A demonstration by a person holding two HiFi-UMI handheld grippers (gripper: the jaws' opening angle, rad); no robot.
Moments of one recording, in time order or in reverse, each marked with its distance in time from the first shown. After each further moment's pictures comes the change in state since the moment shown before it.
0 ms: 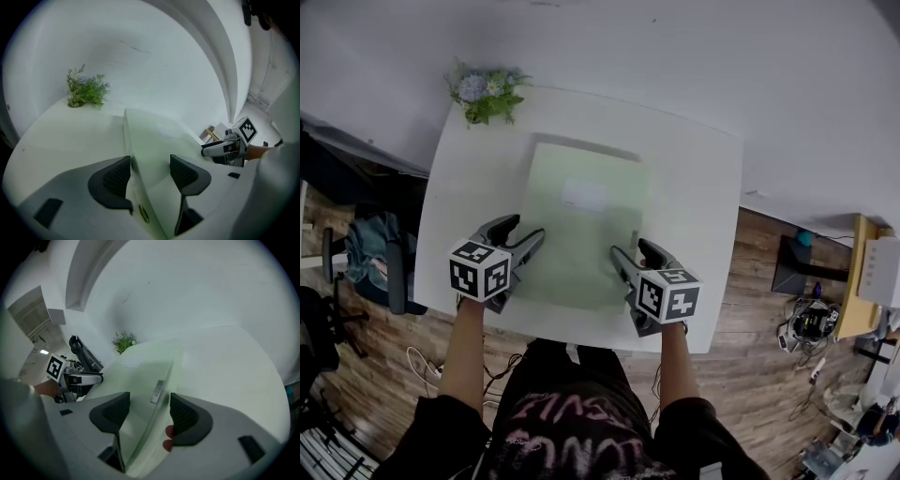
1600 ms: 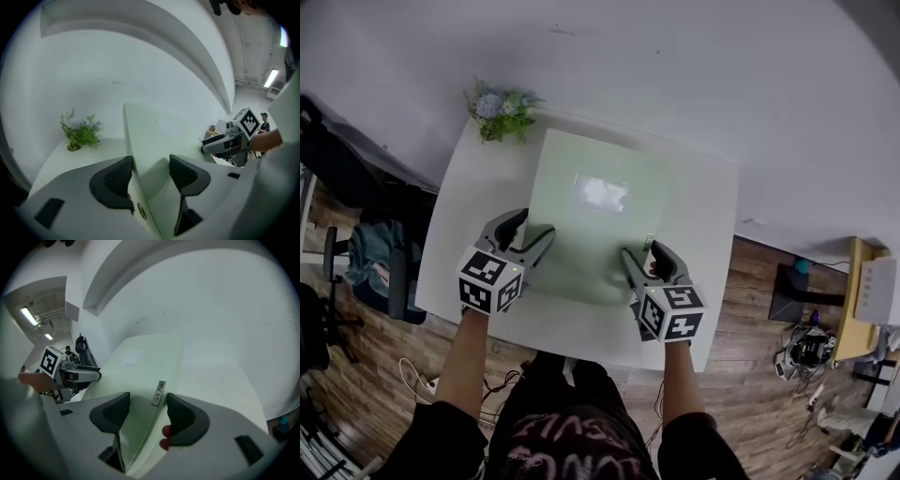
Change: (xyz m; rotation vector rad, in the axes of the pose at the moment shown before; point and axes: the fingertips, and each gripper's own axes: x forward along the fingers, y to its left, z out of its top) left arm -0.026 -0.030 0.066 0.233 -0.235 0.063; right arm -0.033 0.010 0.060 -0.212 -0.239 -0.060
